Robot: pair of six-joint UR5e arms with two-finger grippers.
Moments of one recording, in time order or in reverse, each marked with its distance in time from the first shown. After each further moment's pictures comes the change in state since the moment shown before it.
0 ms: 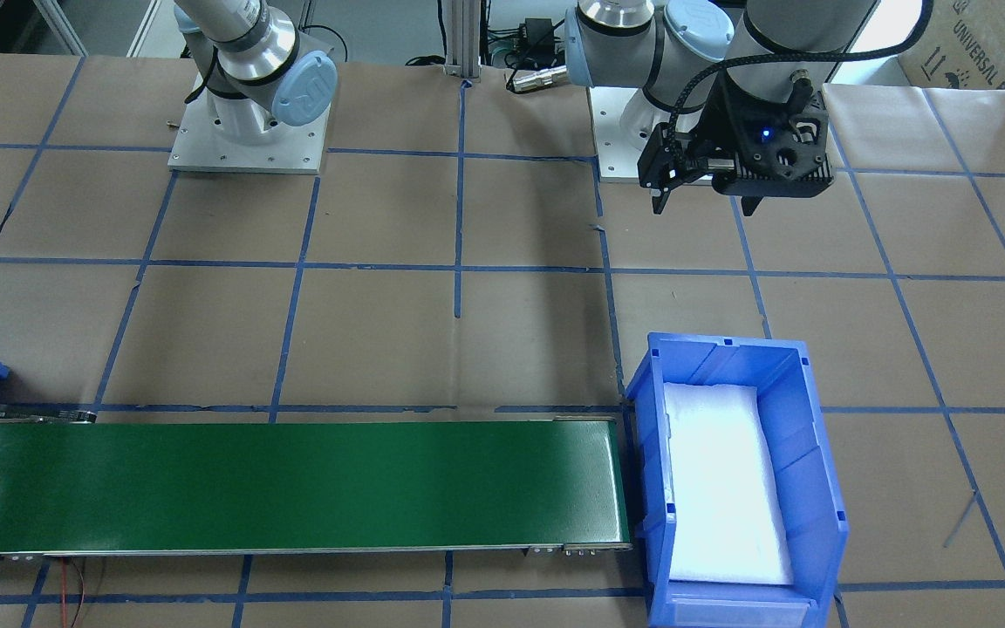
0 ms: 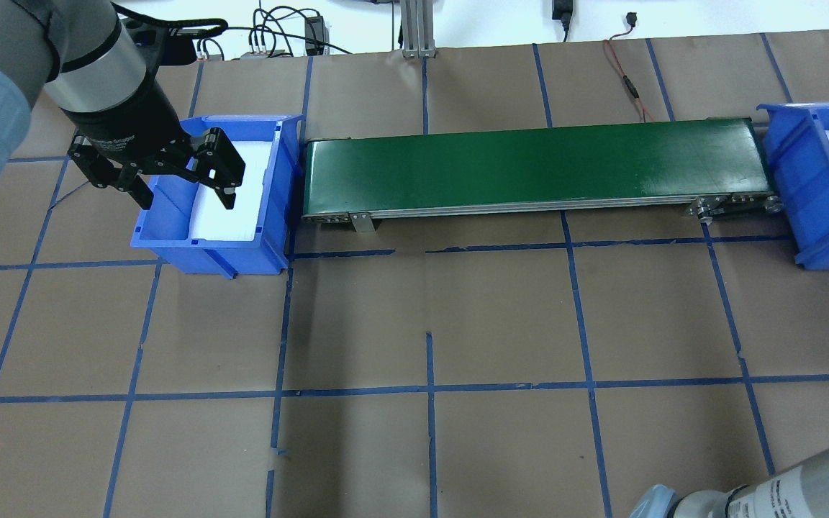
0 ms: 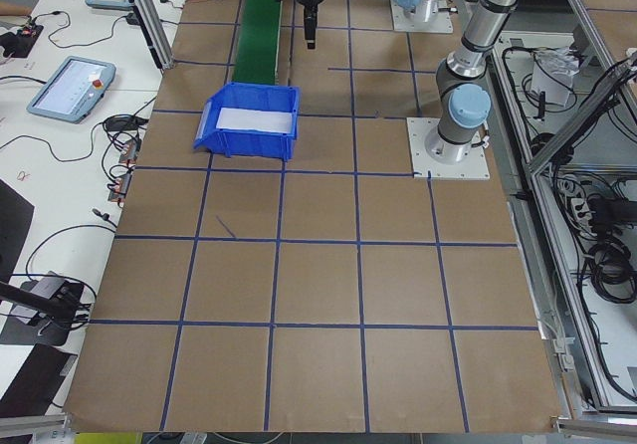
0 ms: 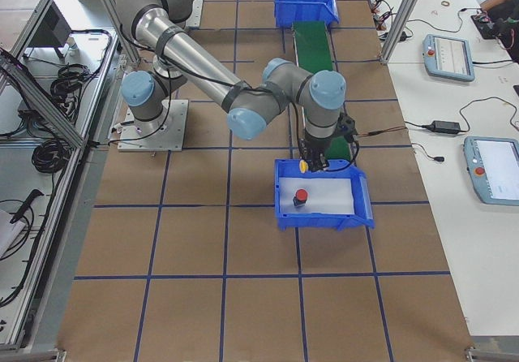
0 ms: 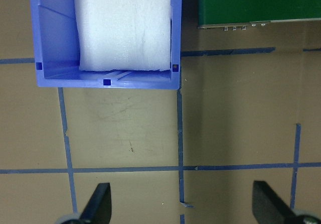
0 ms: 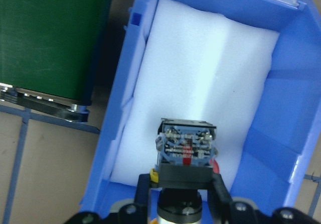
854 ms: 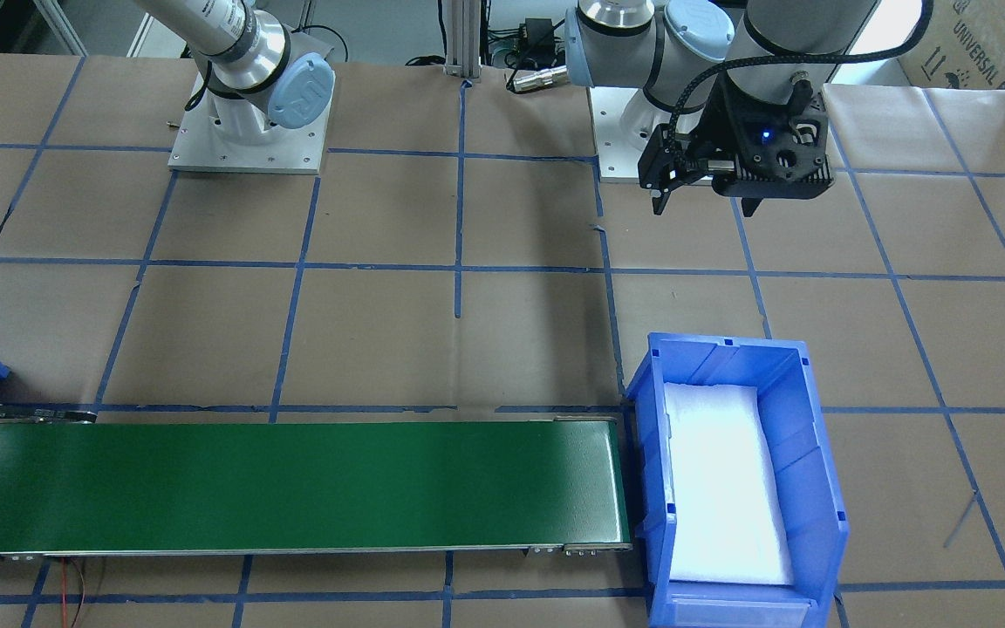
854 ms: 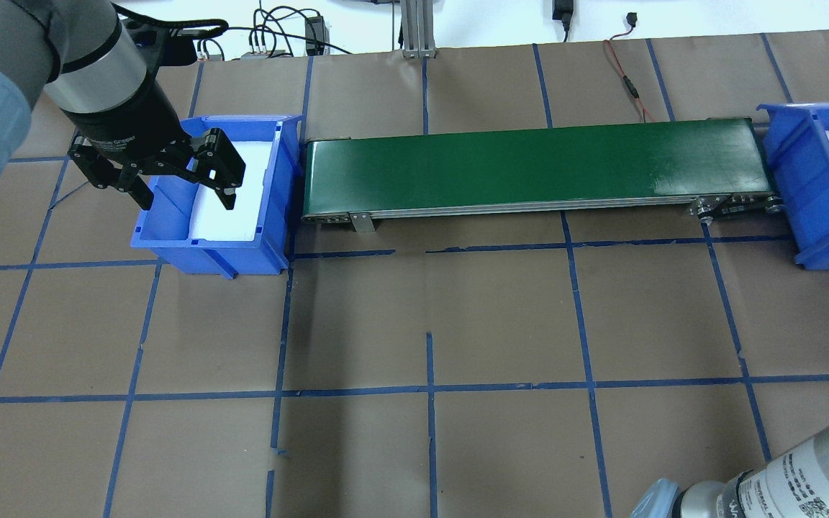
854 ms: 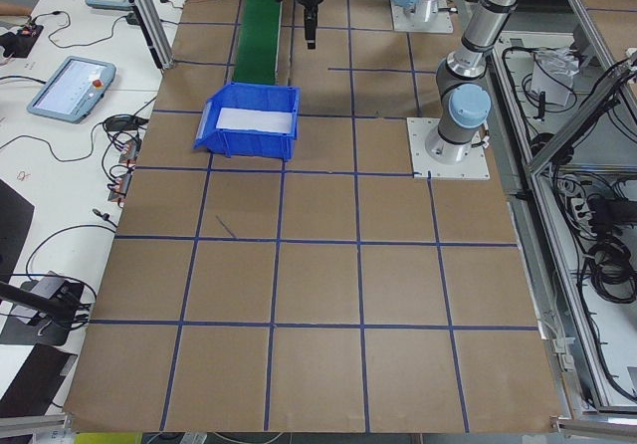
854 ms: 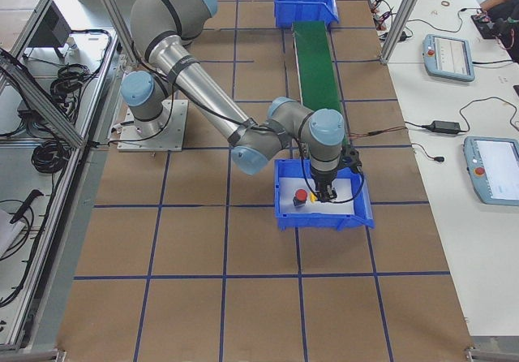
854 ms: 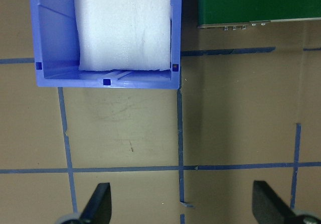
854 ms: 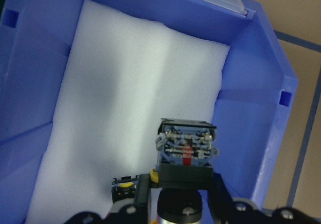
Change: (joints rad) left arm 0.000 0.000 -0.001 0.000 0.000 0.001; right arm -0.019 0.100 0.004 -0.204 0.021 -0.021
